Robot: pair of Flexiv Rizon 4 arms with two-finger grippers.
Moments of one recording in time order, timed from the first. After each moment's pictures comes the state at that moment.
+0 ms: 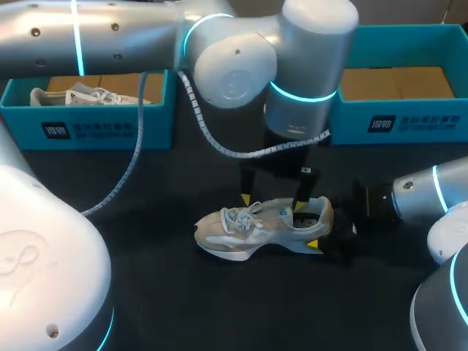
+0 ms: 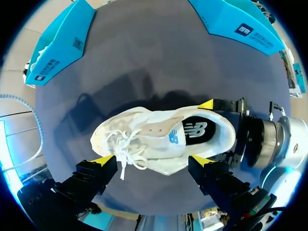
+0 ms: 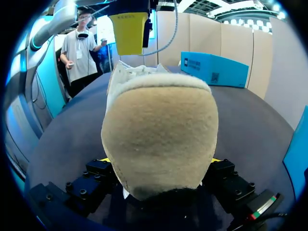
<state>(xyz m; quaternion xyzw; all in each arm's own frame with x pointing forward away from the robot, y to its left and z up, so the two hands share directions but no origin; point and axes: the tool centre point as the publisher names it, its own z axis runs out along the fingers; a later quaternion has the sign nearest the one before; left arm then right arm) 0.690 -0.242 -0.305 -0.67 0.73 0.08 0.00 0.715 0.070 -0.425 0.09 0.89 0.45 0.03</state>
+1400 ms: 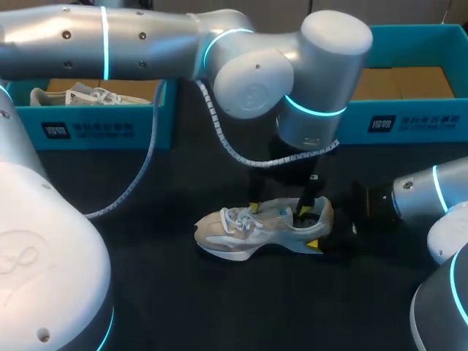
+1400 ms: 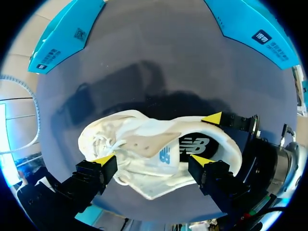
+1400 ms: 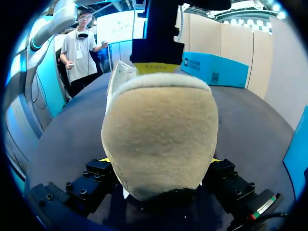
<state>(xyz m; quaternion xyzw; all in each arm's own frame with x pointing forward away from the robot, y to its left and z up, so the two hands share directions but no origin) 0.699 -0.258 -0.339 -0.71 0.69 0.09 0.02 0.715 0.070 -0.425 0.09 0.89 0.45 0.03</state>
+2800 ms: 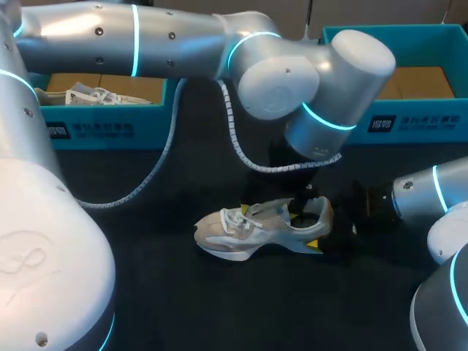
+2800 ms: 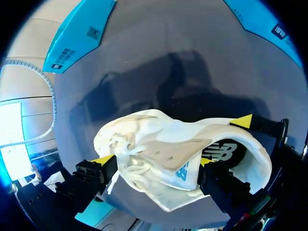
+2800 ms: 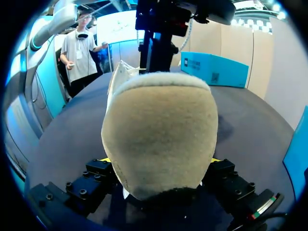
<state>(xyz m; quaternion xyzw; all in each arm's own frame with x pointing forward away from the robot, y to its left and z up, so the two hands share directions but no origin) 0.698 -0.230 -0.352 -0.71 0.68 0.17 0.09 0.715 0.070 -0.425 0.09 0.89 0.45 0.03</state>
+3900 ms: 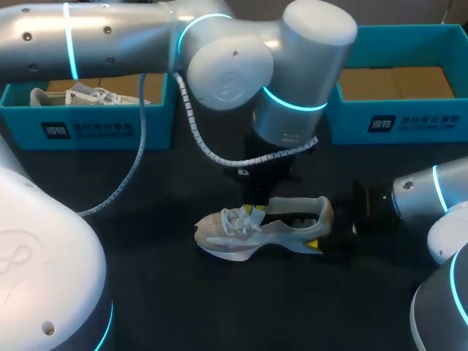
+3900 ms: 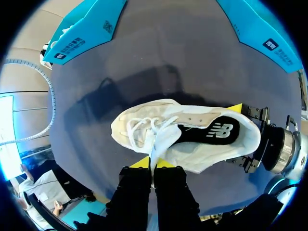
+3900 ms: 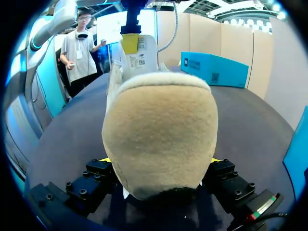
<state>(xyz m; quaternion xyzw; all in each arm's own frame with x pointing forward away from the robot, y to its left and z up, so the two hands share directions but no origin) 0.674 -0.201 -0.304 -0.73 0.68 0.12 0.04 0.715 0.070 -0.425 0.09 0.89 0.45 0.03</state>
